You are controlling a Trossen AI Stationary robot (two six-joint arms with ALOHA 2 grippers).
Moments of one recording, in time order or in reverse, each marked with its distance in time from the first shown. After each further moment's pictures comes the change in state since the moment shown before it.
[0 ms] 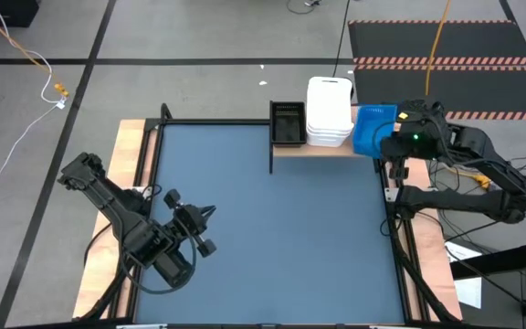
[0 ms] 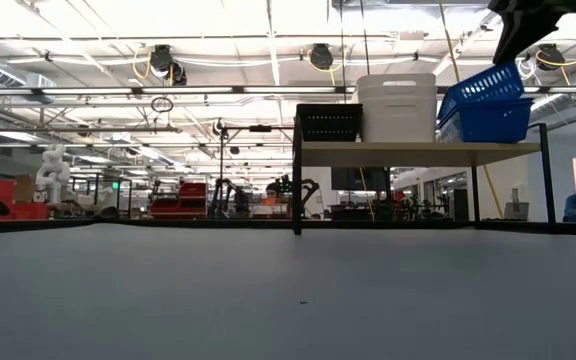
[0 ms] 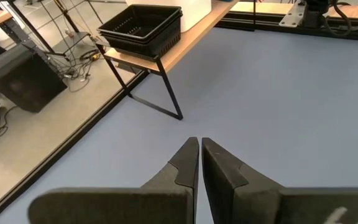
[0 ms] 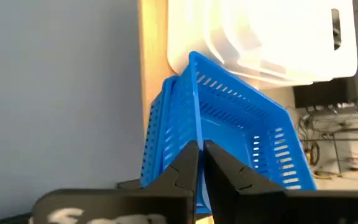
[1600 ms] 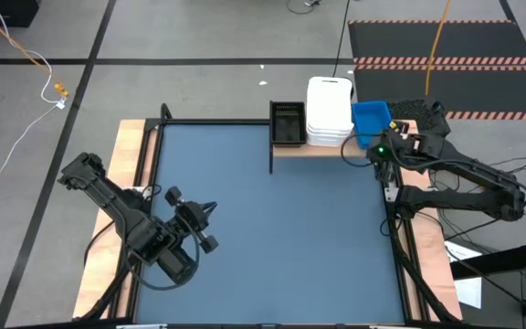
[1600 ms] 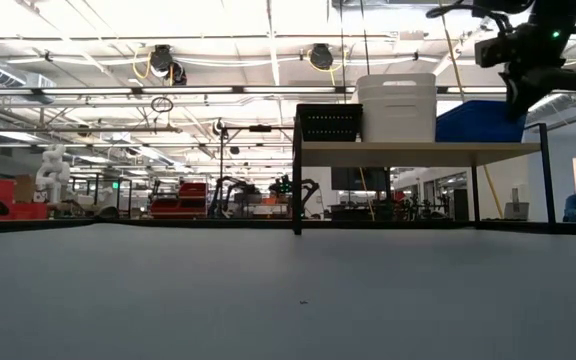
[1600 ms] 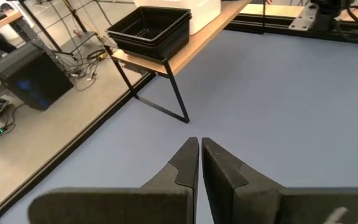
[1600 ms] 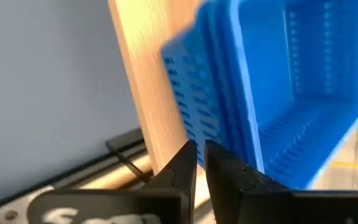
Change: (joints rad) left arm 0.026 0.000 0.000 0.000 -0.012 0.001; right arm 0.000 0.031 -0.300 0.051 0.274 0.225
